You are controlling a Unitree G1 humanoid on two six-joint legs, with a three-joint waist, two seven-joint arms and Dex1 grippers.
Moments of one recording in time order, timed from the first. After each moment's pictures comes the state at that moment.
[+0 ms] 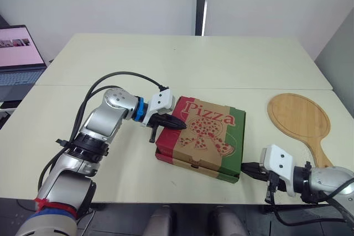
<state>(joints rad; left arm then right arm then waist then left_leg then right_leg) -0.75 0.62 -0.31 0.19 -0.20 0.31 -1.41 0.28 -0.93 -0.12 -0.78 0.38 0.57 0.85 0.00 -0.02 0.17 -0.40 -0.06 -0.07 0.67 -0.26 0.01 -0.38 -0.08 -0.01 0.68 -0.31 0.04</state>
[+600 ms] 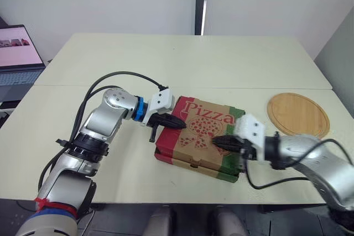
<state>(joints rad) -0.75 0.62 -0.30 0.20 -0.20 0.32 -1.40 -0.30 -0.72 0.23 -0.65 0.42 0.73 0.74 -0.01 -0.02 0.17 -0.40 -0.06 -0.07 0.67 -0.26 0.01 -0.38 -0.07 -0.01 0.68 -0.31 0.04</state>
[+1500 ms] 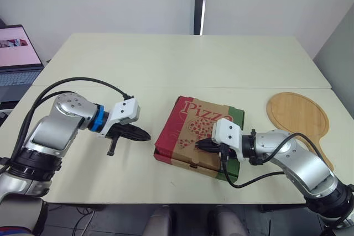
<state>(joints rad) -0.56 0.94 -0.20 -0.01 -0.25 0.43 -1.50 -0.38 -0.67 0.37 -0.57 0.29 0.68 0.81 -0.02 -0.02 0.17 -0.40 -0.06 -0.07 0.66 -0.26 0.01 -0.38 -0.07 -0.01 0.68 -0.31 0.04</state>
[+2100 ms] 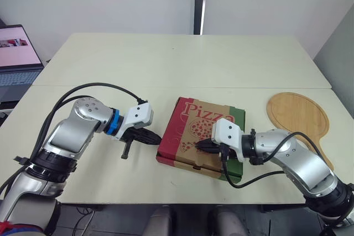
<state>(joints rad) -0.56 0.86 -0.25 -0.04 -0.24 0.45 -1.47 -0.39 -0.67 0.37 -0.57 0.30 0.70 0.83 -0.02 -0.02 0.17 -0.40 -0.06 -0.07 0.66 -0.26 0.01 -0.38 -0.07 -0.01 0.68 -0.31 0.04</state>
